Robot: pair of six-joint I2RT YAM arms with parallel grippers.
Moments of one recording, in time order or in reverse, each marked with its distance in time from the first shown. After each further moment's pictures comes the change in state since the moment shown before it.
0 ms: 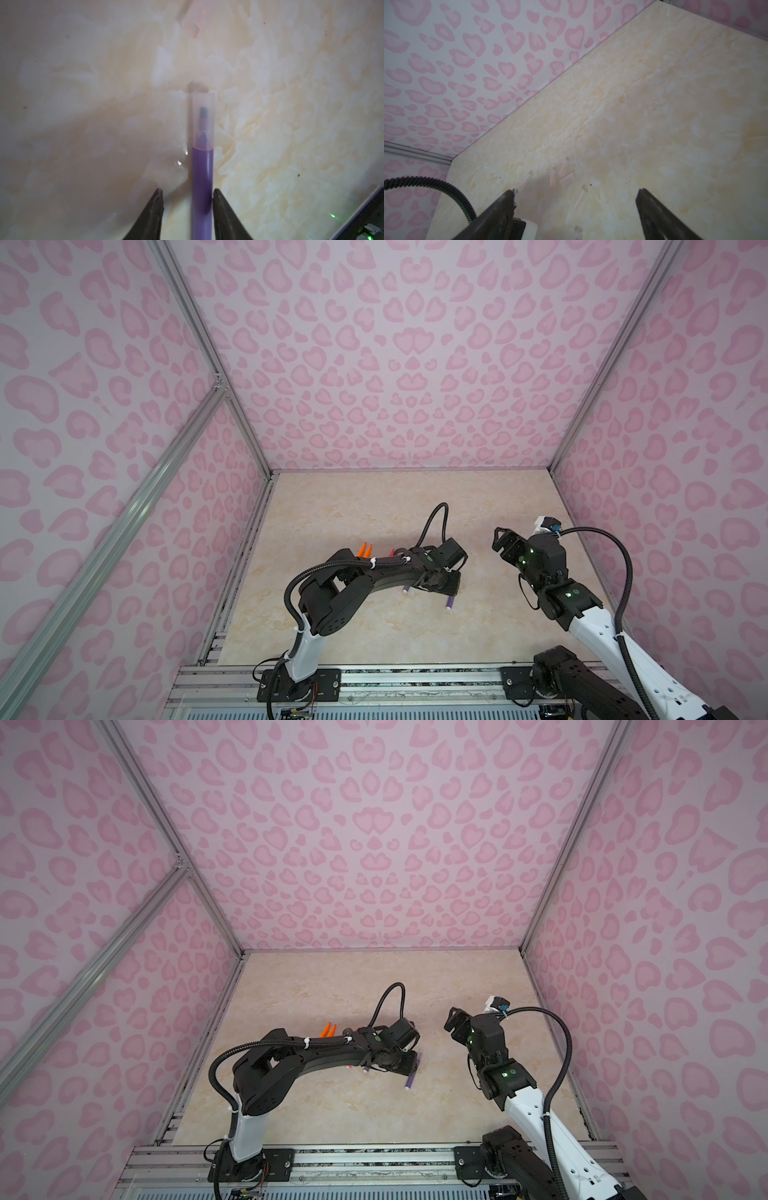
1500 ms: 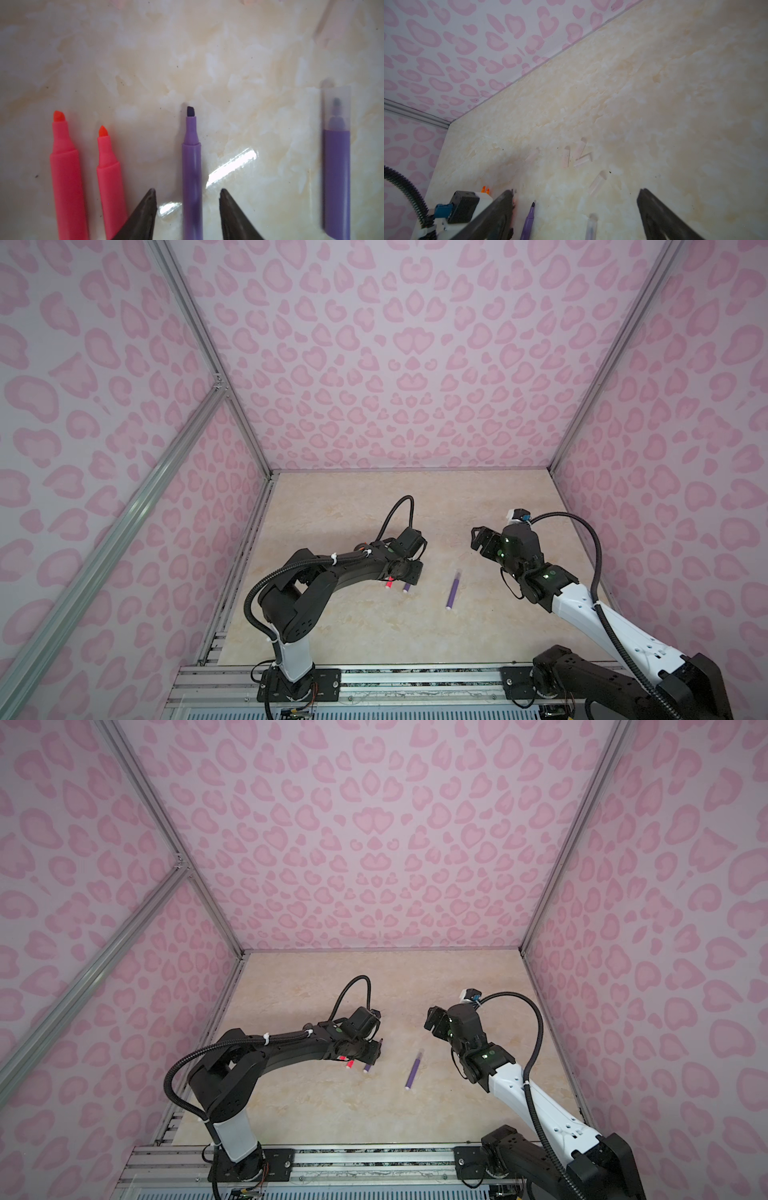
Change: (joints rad) left arm 0.201 -0.205 -0.265 0.058 -0.112 0.298; right arm 0.119 0.220 0.093 0.023 -0.022 -0.030
